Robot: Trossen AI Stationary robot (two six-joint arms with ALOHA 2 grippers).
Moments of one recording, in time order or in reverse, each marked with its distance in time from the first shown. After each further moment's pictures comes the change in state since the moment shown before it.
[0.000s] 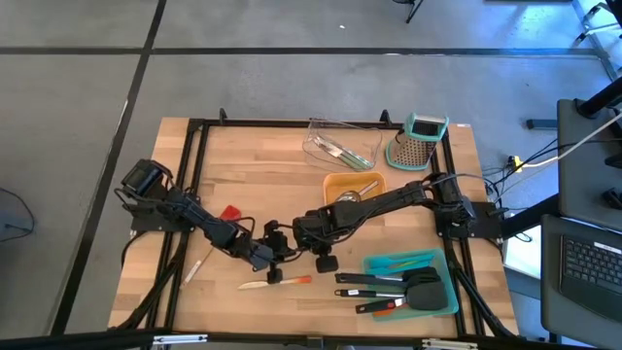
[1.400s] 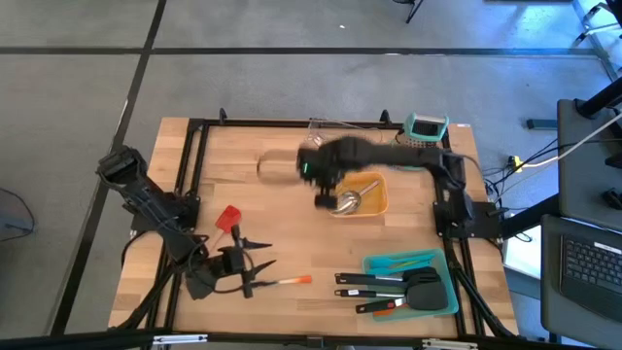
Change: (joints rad) left arm -0.382 -0.264 0.000 0.067 -0.717 0.248; right arm -0.273 -0.074 0.374 -0.524 0.252 -0.061
